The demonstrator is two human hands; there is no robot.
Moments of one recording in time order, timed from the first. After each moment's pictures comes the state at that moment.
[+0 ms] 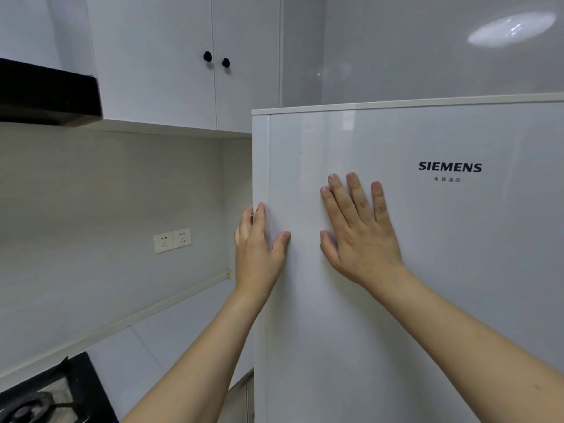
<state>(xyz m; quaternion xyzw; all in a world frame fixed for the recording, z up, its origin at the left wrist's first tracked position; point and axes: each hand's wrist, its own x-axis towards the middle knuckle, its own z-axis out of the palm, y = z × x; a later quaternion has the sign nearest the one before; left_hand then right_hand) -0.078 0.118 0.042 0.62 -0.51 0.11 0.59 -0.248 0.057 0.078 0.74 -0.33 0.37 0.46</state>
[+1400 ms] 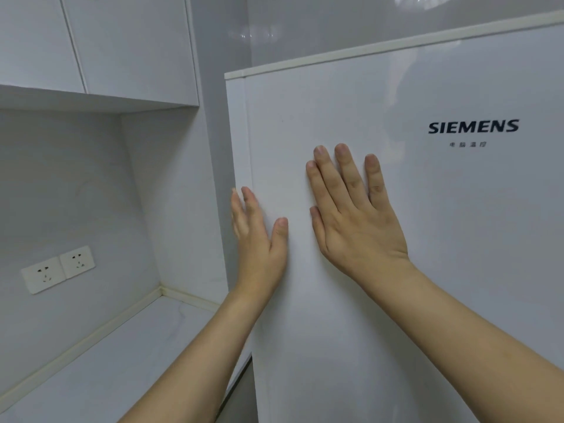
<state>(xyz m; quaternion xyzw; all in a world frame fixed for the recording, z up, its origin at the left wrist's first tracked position) -0.082 -0.080 0.023 0.51 -0.61 0.03 0.61 -0.236 -0.069 0.073 0.66 -0.42 0.31 0.53</state>
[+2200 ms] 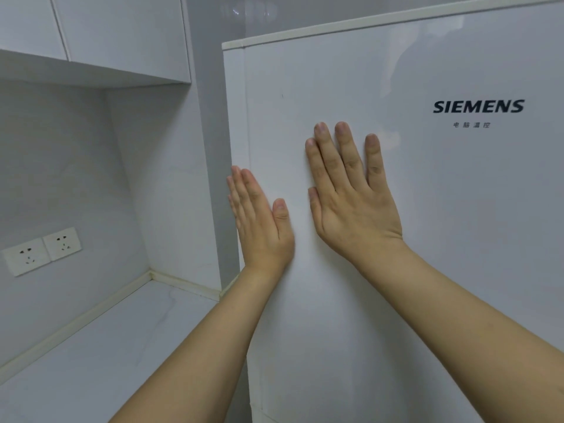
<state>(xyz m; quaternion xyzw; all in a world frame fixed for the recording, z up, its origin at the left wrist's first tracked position) -0.091 -0.109 0.008 0.52 -0.59 0.15 0.61 -0.232 -0.072 0.071 0.67 -0.43 0.29 0.52</state>
